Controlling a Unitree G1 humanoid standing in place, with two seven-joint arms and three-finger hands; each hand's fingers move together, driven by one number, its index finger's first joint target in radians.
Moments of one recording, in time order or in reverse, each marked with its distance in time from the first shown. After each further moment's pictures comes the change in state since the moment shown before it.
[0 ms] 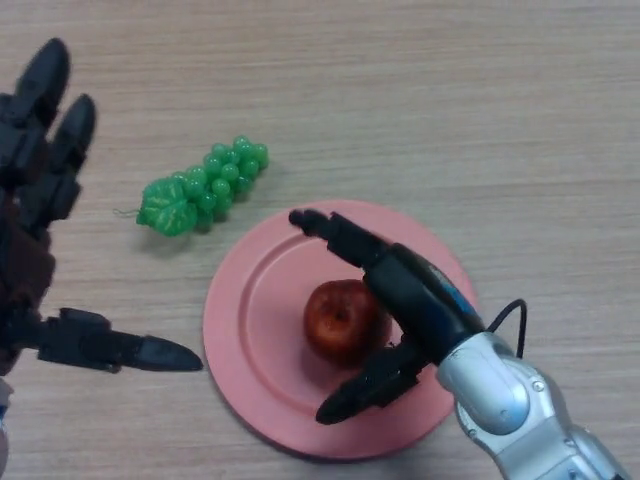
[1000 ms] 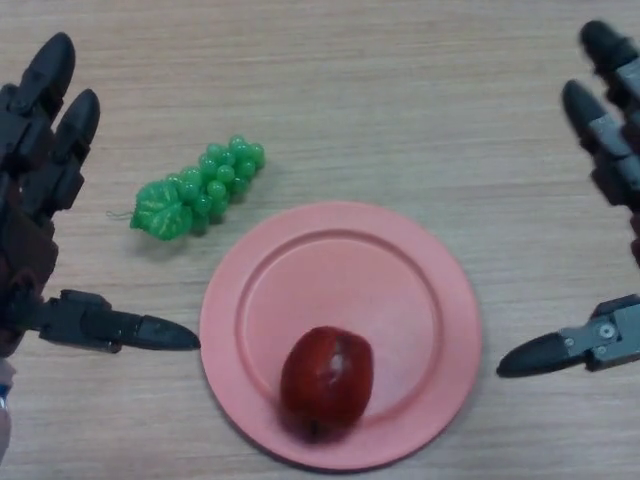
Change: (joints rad) left arm -0.068 0.012 0.000 0.062 -0.001 0.017 0.019; right arm 0.222 -0.035 -0.613 -0.564 0.472 0.062 0.120
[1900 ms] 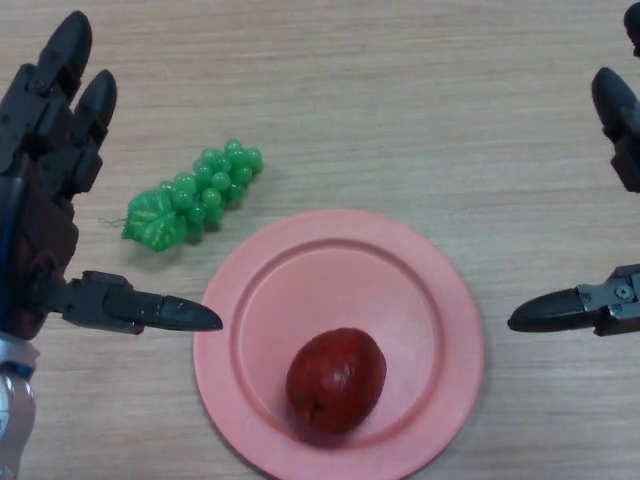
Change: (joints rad) left arm -0.028 0.001 -0.051 -0.005 0.000 0.016 0.065; right arm -0.048 -0.015 -0.018 0.028 0.138 0.074 -0.115
